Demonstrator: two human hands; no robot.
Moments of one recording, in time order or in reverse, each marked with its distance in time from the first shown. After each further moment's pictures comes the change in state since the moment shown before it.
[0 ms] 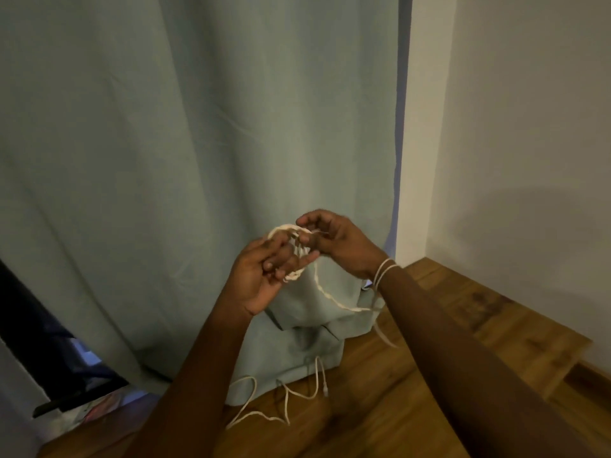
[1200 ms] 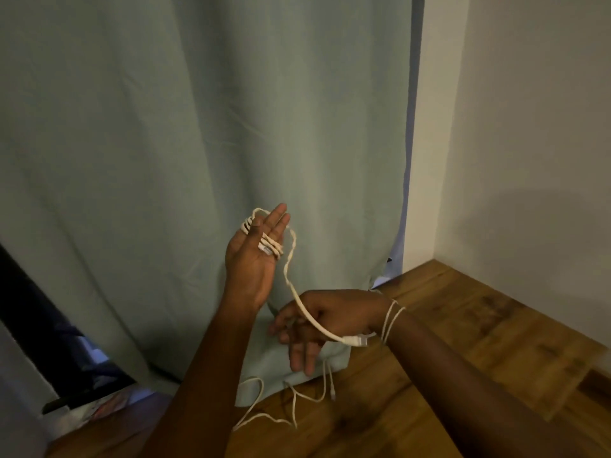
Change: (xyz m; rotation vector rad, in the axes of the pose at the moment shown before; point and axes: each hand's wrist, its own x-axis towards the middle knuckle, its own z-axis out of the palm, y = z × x) left_hand 0.010 0.015 -0.004 0.122 0.456 0.294; right_hand -0.047 -0.018 0.056 -0.205 -0.747 0.334
